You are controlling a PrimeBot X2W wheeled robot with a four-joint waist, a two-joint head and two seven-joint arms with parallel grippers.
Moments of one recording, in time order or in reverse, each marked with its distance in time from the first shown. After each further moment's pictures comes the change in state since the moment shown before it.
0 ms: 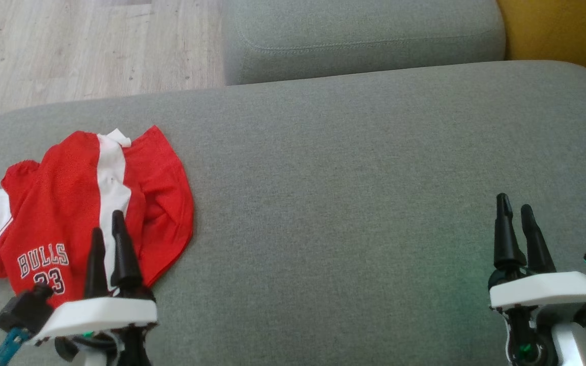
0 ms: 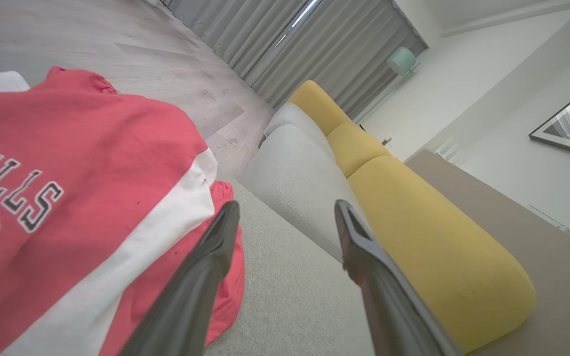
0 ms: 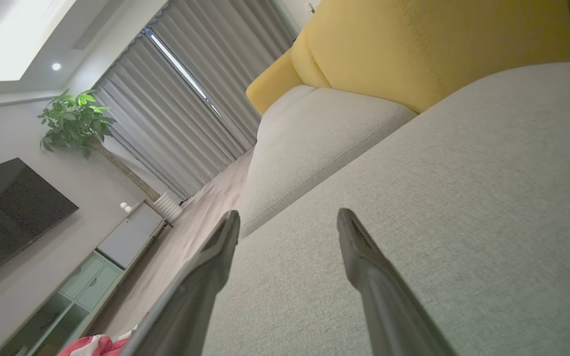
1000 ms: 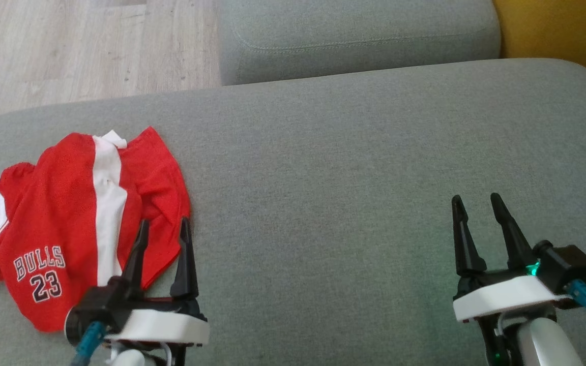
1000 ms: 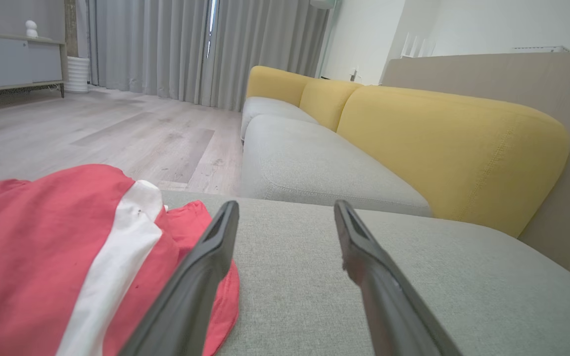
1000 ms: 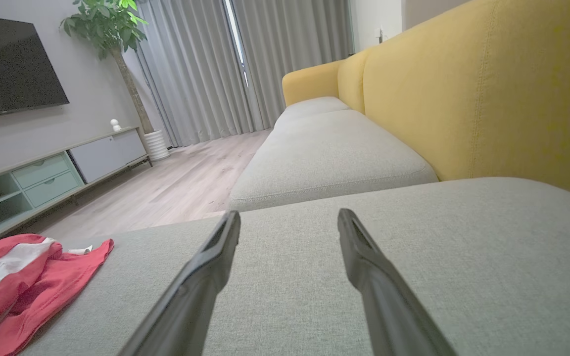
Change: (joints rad) left arm 0.000 0.050 -0.182 0.018 0.481 0.084 -0.082; right arm -0.002 -0.001 0.083 -0.015 -0.450 0.000 -0.083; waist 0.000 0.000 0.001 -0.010
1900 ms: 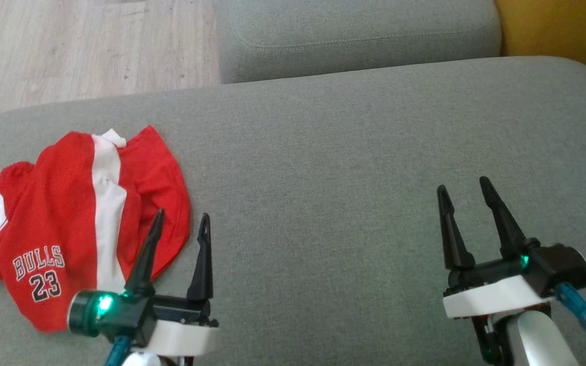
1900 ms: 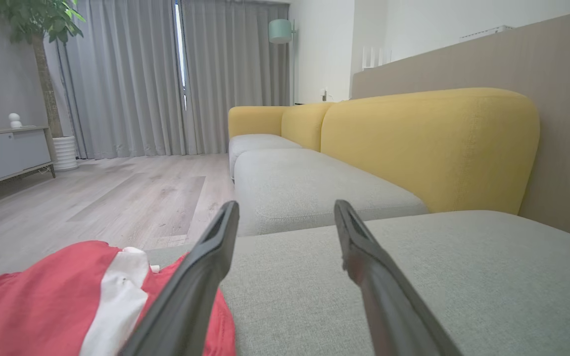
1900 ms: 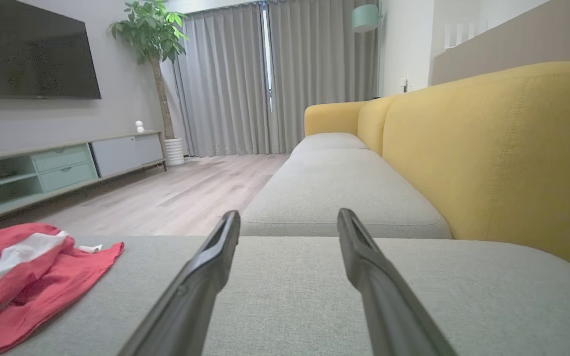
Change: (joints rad) left arm 0.001 0.014 -0.055 -0.046 0.212 0.045 -0.081; right arm -0.015 -0.001 0.040 -0.049 -0.146 0.000 -0.080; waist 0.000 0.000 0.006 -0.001
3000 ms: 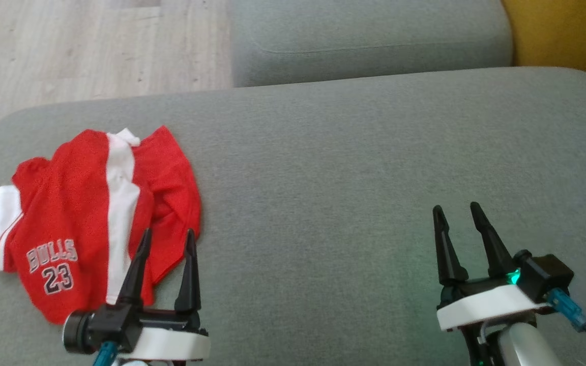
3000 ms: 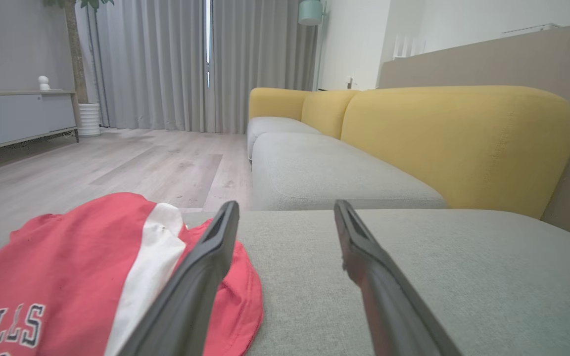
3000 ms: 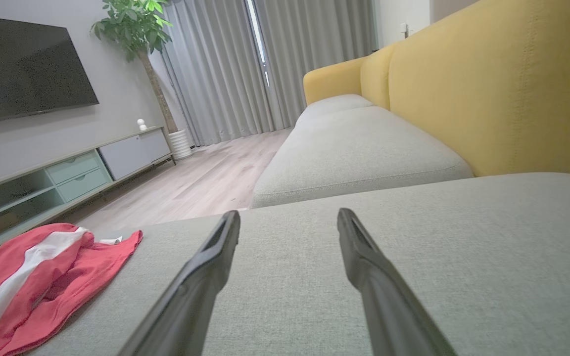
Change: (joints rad) left arm 0.031 -0.052 0.100 0.080 -0.020 -0.078 -0.011; right arm 0.001 -0.001 0.027 0.135 0.156 0.000 -0.006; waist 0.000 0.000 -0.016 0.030
